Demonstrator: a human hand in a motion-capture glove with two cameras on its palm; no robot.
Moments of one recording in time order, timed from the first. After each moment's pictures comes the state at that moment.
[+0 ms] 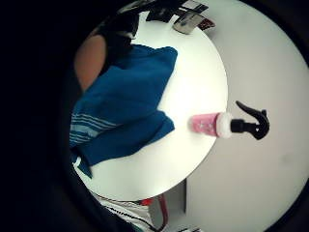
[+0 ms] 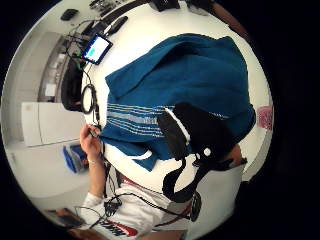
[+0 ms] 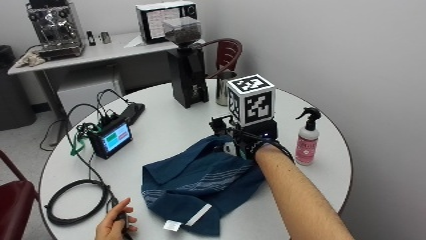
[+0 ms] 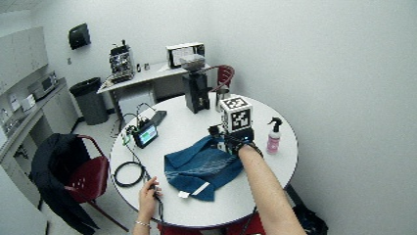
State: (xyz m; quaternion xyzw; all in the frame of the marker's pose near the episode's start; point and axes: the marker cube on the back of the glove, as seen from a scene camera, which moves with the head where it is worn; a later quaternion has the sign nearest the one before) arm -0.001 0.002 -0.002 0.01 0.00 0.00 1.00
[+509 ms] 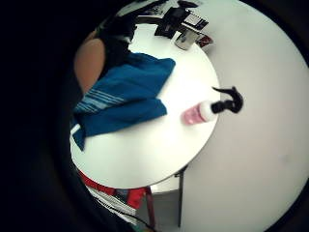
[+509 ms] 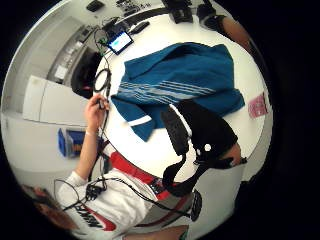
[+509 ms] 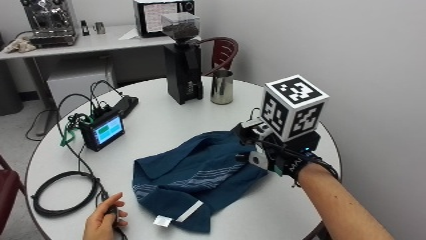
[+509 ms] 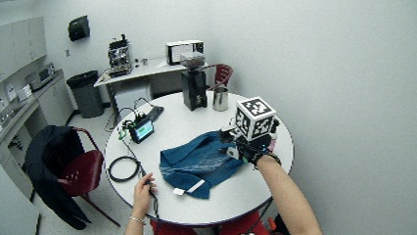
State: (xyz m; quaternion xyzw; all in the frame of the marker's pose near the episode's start) arm 0.025 0.088 -0.028 0.10 -0.03 -0.06 0.99
